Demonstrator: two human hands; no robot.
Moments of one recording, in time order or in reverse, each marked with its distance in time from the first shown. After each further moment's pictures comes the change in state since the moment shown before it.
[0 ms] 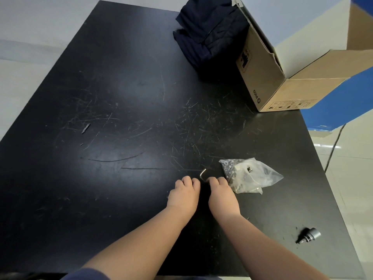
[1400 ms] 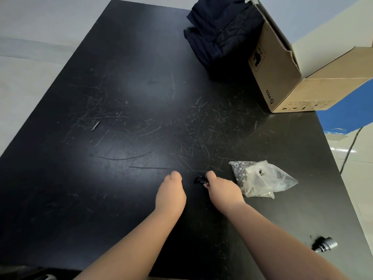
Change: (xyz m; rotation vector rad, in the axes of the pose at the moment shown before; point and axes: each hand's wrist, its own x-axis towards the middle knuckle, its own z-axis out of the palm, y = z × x) left_hand -0.011 -0.041 -0.019 -0.565 0.204 -0.371; right_hand 0.027 -0.013 -0.009 -0.182 -0.140 -0.208
